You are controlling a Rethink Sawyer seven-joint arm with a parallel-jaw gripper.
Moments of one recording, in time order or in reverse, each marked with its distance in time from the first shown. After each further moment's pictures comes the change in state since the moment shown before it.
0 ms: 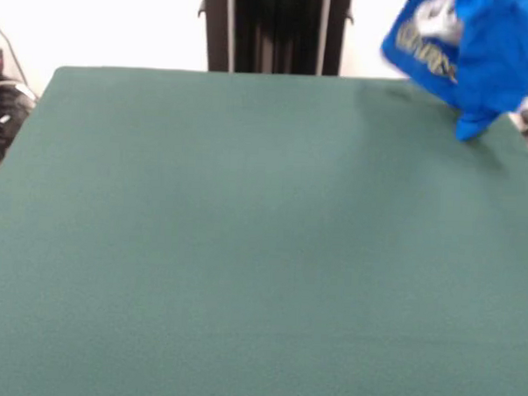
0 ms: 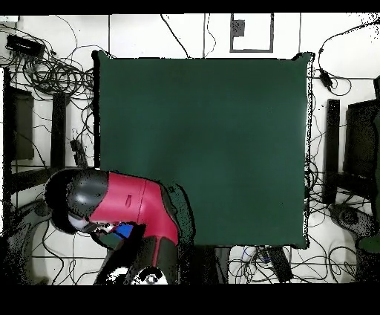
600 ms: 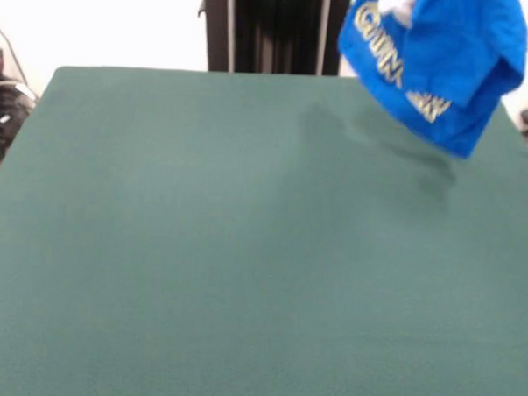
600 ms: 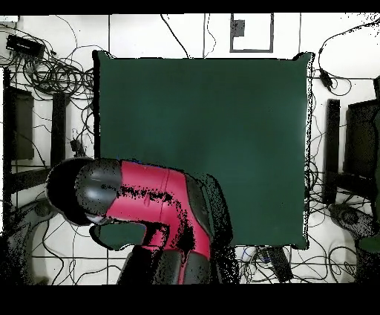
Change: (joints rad) arm -0.068 -0.076 -0.043 -0.119 -0.122 -0.005 0.000
